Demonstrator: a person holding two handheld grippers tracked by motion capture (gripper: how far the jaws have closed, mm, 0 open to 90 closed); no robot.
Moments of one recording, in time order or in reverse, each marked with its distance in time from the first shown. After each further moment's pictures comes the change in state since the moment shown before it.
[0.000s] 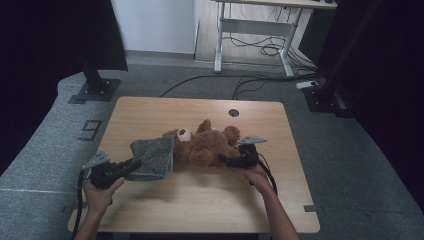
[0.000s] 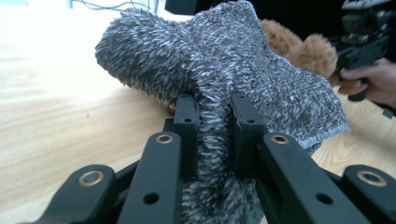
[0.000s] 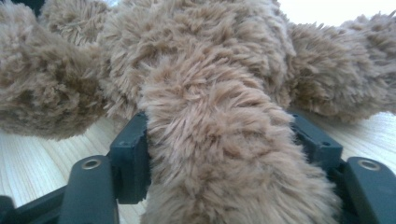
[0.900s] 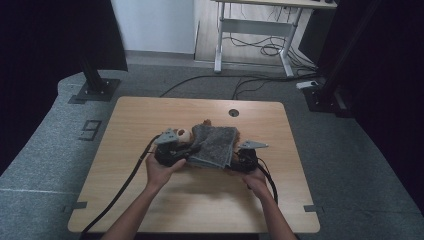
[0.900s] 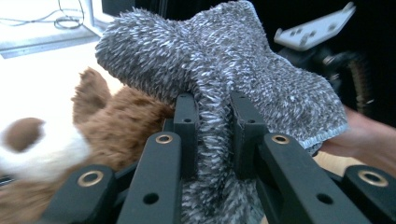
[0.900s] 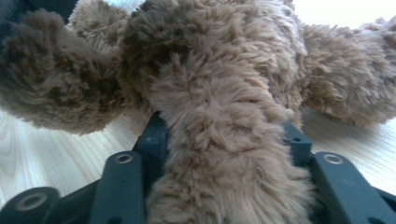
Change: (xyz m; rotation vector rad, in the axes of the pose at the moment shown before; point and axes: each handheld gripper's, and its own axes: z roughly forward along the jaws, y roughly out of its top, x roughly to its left) left arm -0.103 0.065 0.145 0.088 -0.157 0.167; right arm 0.009 -0.011 -0.004 -0.058 0.030 0.011
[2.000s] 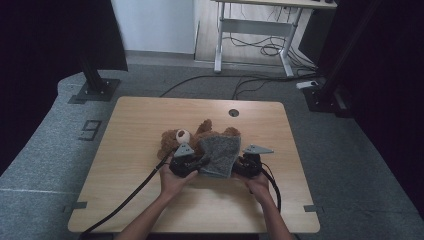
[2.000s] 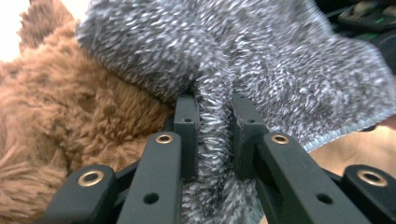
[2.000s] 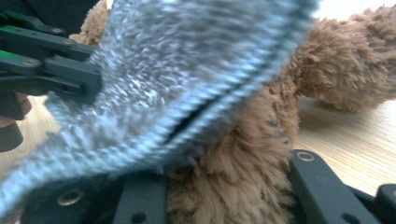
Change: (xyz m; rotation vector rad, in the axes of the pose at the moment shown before) left arm -0.008 -0.045 0.044 0.083 0.050 0.014; right arm 0.003 -0.012 -0.015 -0.044 0.010 0.020
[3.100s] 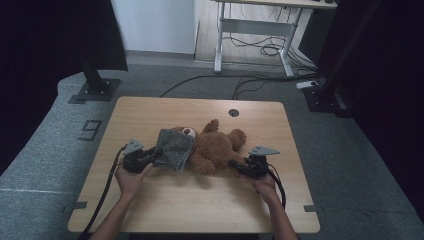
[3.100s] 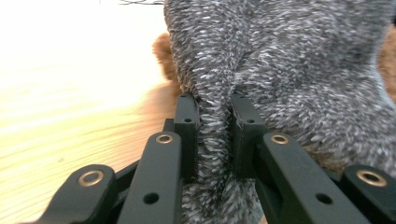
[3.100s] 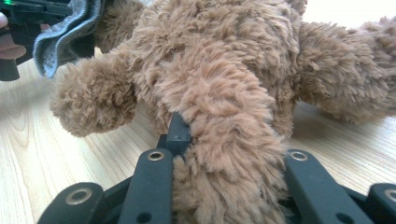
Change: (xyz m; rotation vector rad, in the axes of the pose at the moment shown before) left arm 0.094 -0.047 -0.098 -0.093 0.249 -0.173; right arm -0.015 -0.005 -0.015 0.010 0.022 -0.050
